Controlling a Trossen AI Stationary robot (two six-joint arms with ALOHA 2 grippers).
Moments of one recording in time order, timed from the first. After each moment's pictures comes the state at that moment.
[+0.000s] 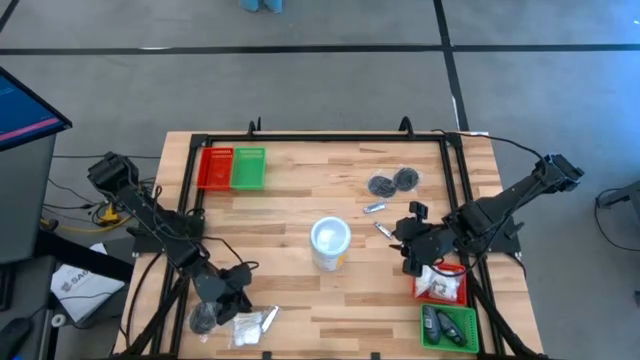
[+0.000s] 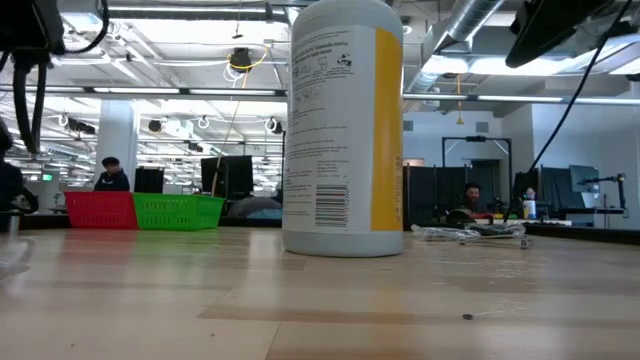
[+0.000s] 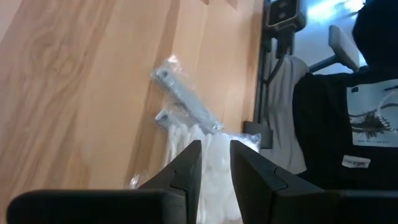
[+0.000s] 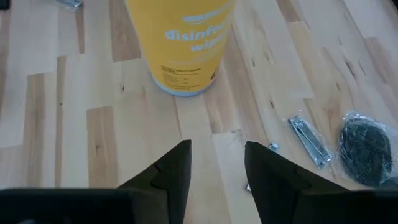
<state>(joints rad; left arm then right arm) -0.81 1.27 0.47 0.10 -0.14 -1.14 0.51 1.16 0.99 -0.85 0.45 0.56</state>
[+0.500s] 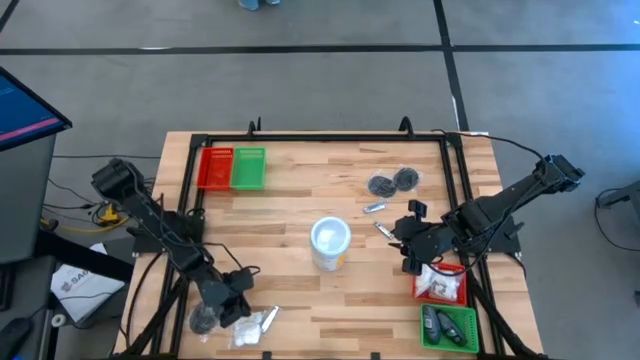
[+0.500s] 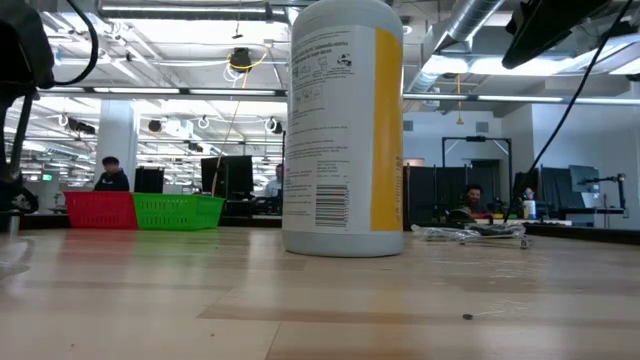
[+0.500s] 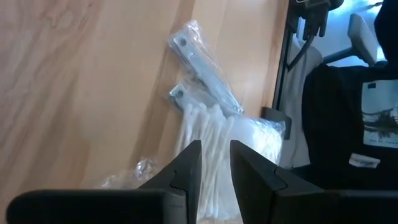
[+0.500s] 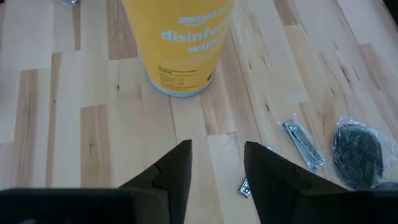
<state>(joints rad) -0.82 1.38 0.46 0.17 -0.09 -1.21 0.50 1.16 0.99 -0.85 0.45 0.52</state>
